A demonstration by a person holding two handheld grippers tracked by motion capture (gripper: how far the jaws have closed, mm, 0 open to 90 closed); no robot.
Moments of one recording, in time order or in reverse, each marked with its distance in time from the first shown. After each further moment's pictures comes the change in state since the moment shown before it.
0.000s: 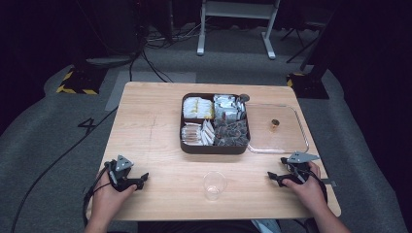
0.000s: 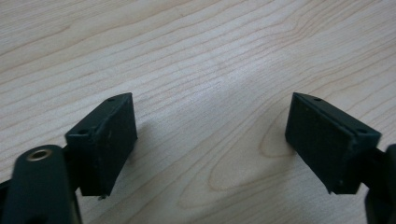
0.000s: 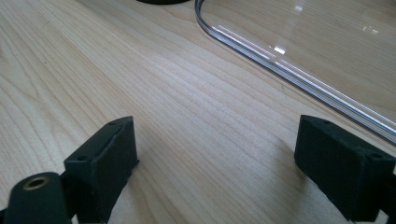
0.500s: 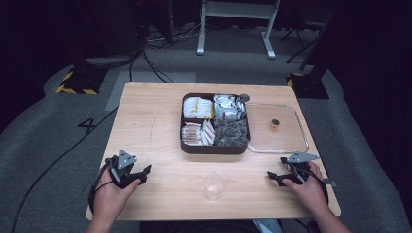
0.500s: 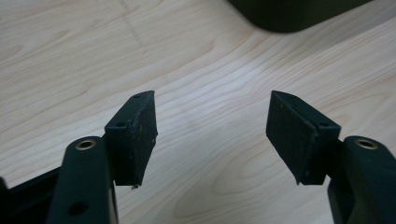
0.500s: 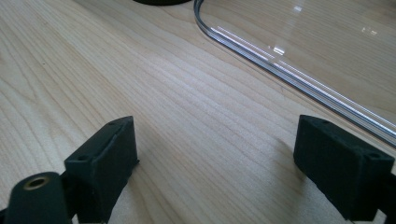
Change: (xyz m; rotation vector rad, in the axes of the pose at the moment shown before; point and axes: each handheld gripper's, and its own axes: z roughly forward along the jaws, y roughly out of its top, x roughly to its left) left arm -0.033 0.040 -0.036 -0.092 0.013 0.005; right arm 0.000 0.000 0.000 -0.001 -0.003 0.000
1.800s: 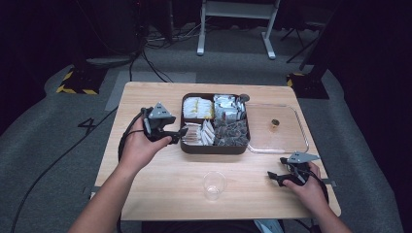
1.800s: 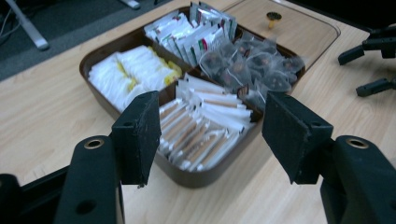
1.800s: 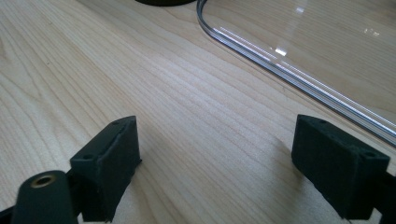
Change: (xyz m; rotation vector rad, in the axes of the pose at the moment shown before) left arm -0.026 0.154 0.028 -0.088 -0.259 0.182; right arm 0.000 -0.001 -0.001 -0.004 0.007 -0.004
